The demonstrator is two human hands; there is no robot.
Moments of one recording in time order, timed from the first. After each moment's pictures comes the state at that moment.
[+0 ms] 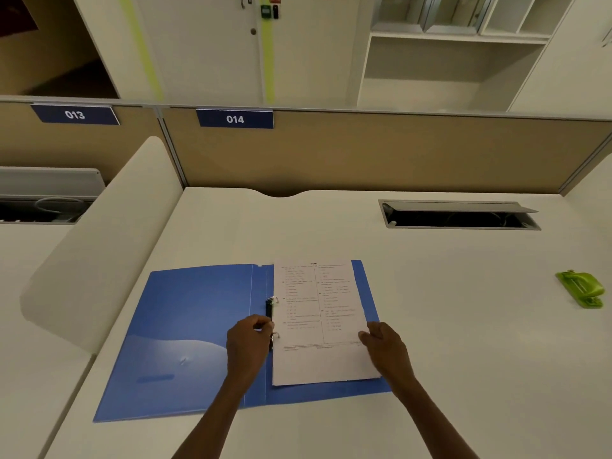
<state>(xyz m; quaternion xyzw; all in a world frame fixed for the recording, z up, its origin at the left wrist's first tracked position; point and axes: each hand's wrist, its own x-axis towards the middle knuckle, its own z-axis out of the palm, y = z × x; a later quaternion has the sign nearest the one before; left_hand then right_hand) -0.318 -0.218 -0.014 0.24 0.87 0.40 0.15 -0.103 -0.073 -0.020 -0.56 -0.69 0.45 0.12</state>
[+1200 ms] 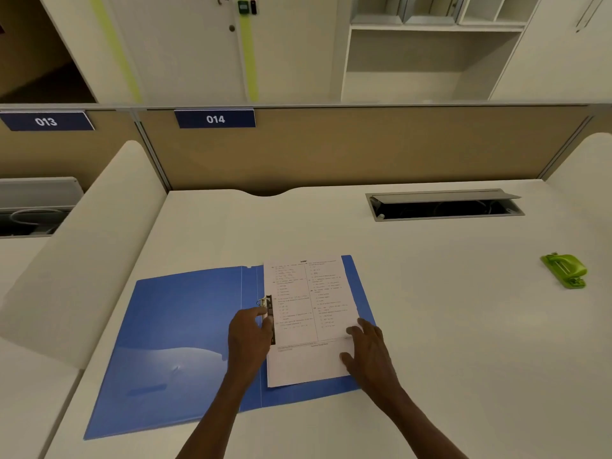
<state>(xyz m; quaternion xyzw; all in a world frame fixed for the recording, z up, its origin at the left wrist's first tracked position) -0.317 -0.200 -0.012 0.29 0.86 0.41 0.13 -0.107 -0.096 -0.050 -0.47 -0.86 0.22 0.05</state>
